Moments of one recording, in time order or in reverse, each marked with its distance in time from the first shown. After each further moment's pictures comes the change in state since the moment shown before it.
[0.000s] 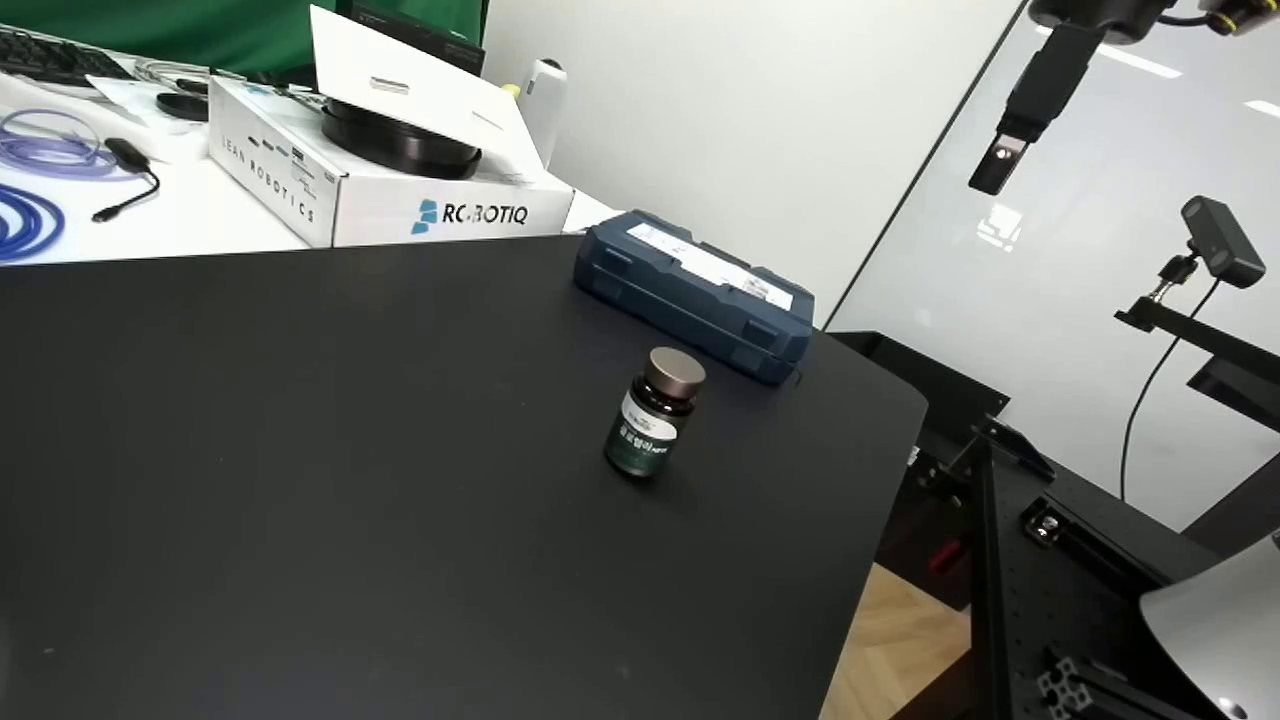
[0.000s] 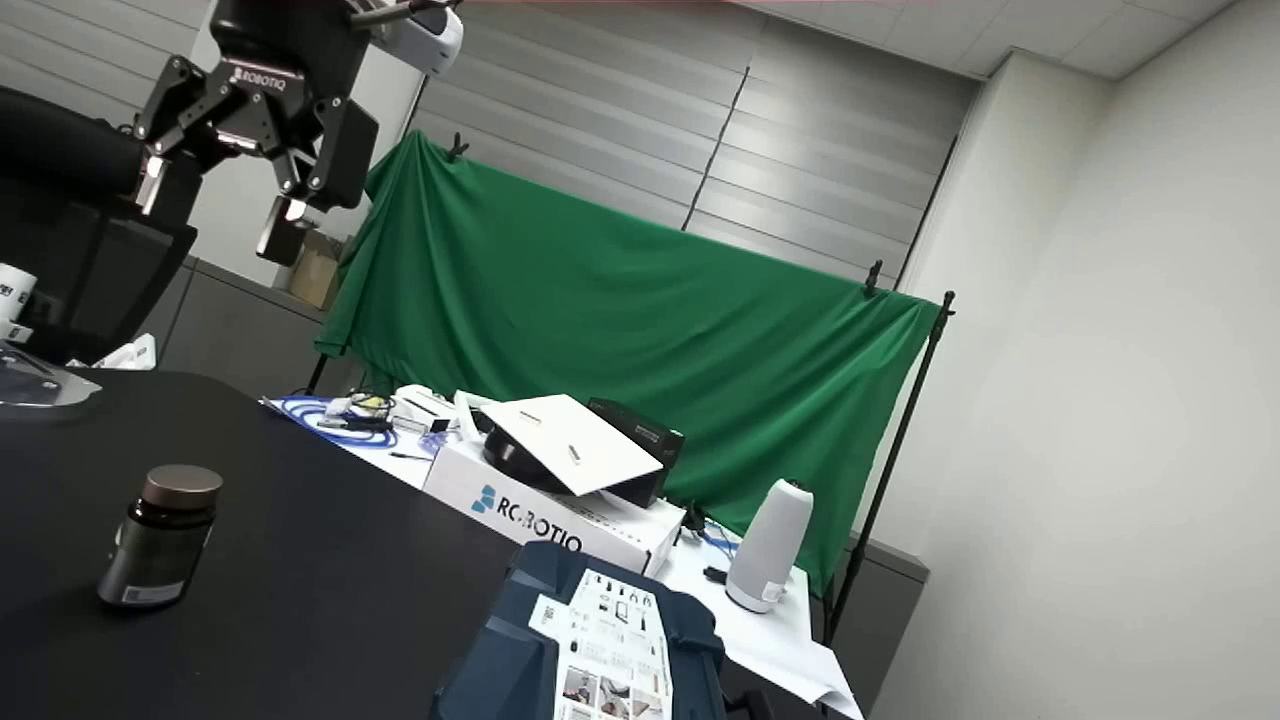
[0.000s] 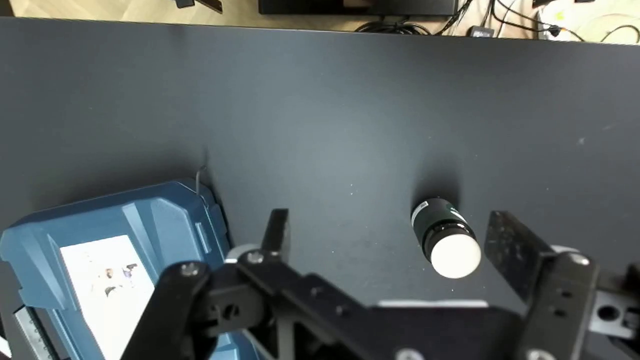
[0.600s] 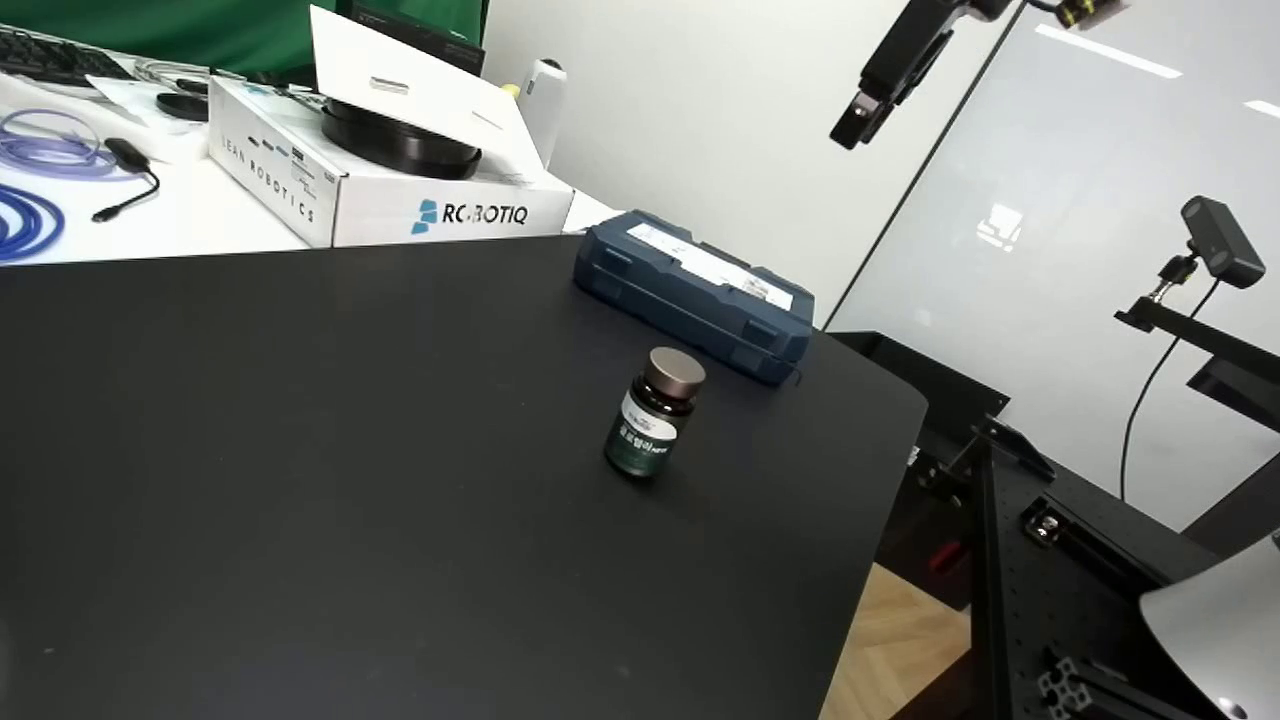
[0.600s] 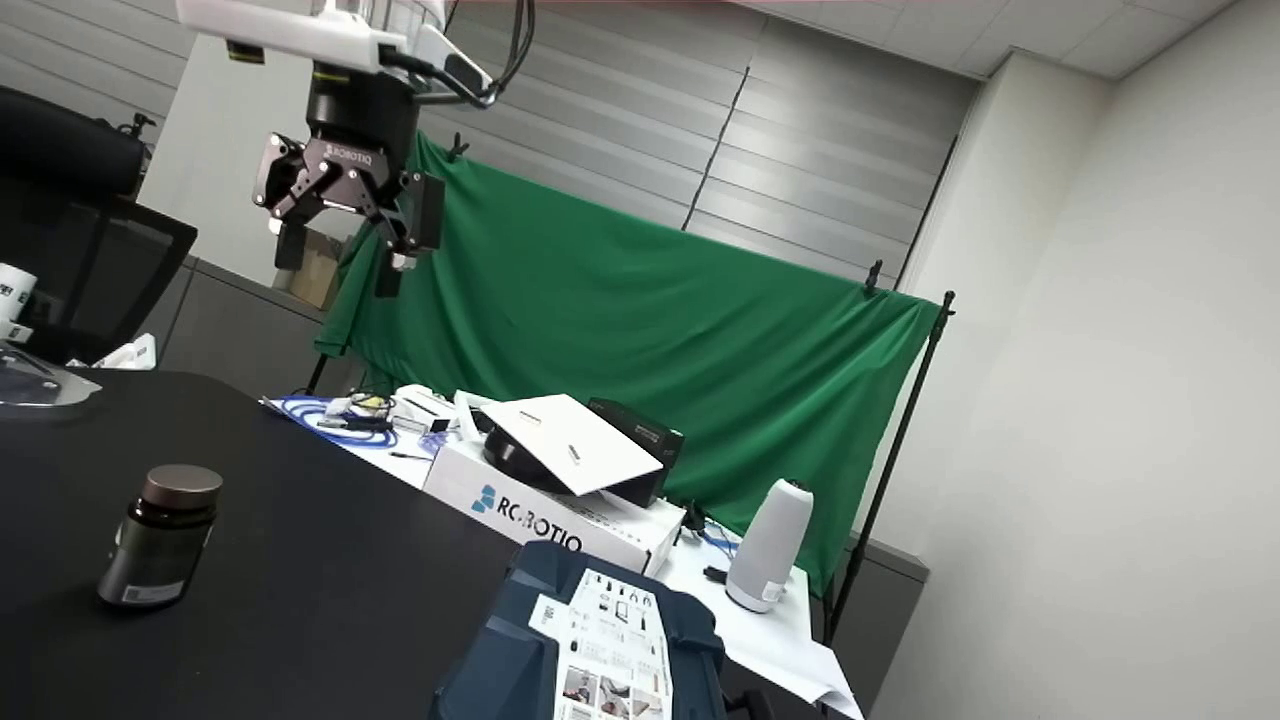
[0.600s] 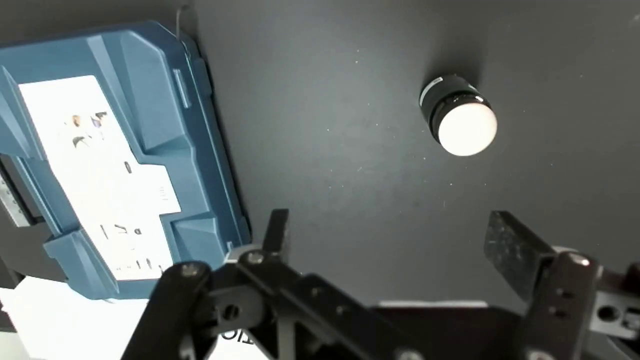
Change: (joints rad) arm 0.017 0.245 0.021 0.126 -0.038 0.317 -0.026
